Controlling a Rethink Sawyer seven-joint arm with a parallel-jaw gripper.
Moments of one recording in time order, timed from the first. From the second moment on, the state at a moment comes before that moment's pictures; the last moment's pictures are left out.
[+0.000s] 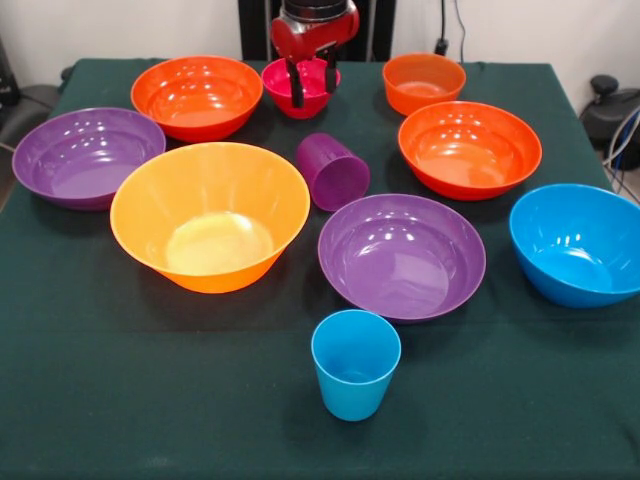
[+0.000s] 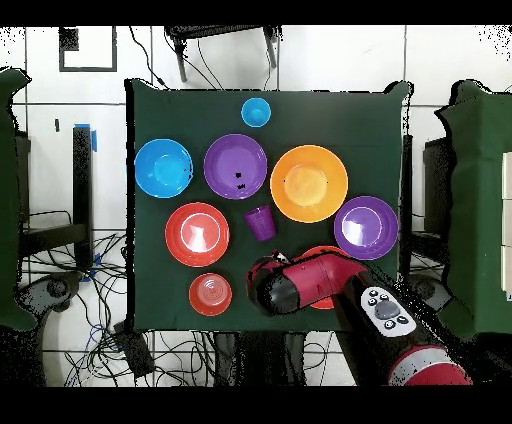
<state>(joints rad) -0.59 -0.66 0.34 2.03 -0.74 0.33 1.40</state>
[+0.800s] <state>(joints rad) -0.68 -0.66 0.43 2.03 -0.74 0.36 1.40</state>
